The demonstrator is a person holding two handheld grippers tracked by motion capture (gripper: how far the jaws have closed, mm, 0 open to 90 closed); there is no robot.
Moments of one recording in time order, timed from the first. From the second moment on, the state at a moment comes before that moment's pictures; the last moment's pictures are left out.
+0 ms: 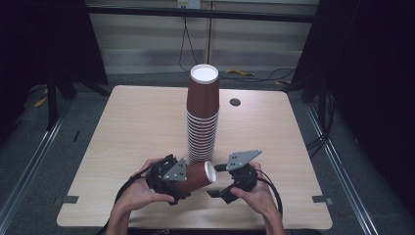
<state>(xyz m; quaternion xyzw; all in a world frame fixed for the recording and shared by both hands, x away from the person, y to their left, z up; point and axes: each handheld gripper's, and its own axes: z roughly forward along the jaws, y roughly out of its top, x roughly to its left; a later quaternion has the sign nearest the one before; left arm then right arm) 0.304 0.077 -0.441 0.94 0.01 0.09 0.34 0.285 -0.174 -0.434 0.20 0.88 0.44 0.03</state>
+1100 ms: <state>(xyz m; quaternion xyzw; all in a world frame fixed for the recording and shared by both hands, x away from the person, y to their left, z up) 0.297 0.058 -0.442 0.96 -0.05 0.08 0.27 0.302 -0.149 -0.435 0.15 0.92 0.36 -0.02</state>
